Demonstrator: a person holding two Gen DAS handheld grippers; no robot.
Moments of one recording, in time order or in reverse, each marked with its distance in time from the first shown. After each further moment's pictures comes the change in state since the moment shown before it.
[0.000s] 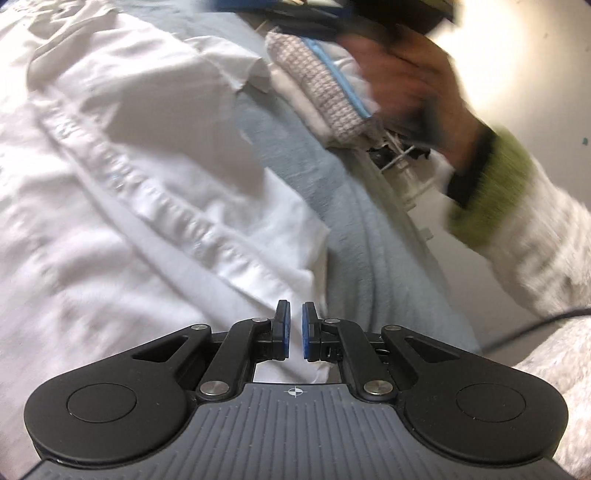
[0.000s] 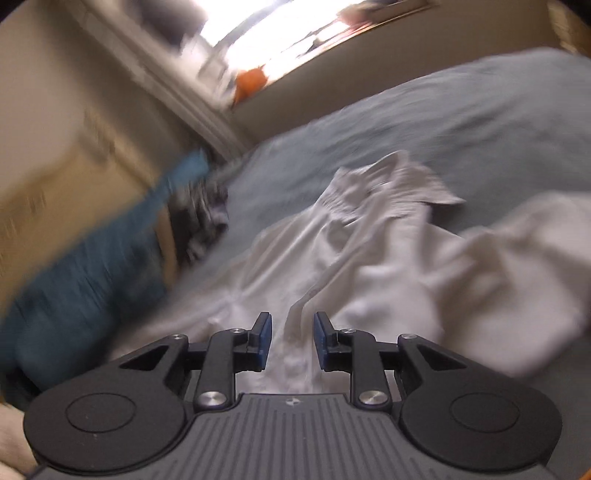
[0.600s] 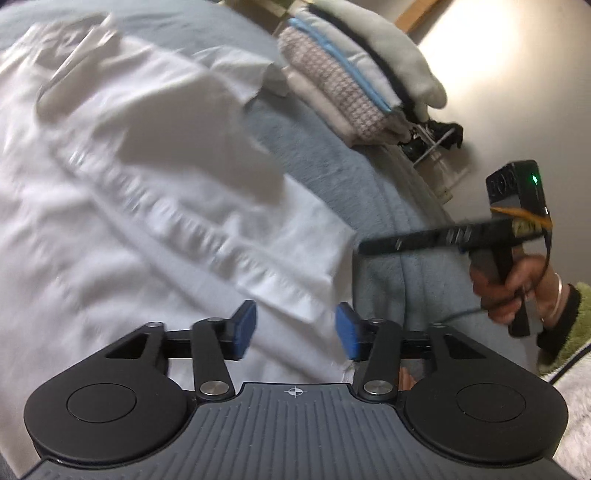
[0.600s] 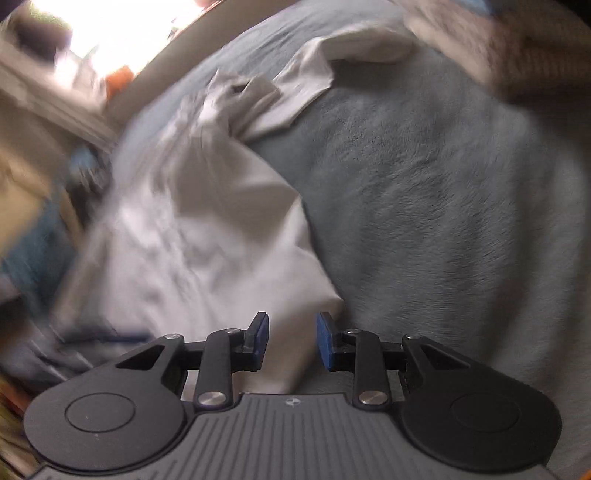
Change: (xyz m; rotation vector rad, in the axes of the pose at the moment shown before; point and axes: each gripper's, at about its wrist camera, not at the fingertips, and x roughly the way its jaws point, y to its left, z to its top) left arm 0.013 -0.034 0.011 0.110 -0.008 0.154; right arm -0.084 -0.027 -0.177 0.144 0.107 -0.405
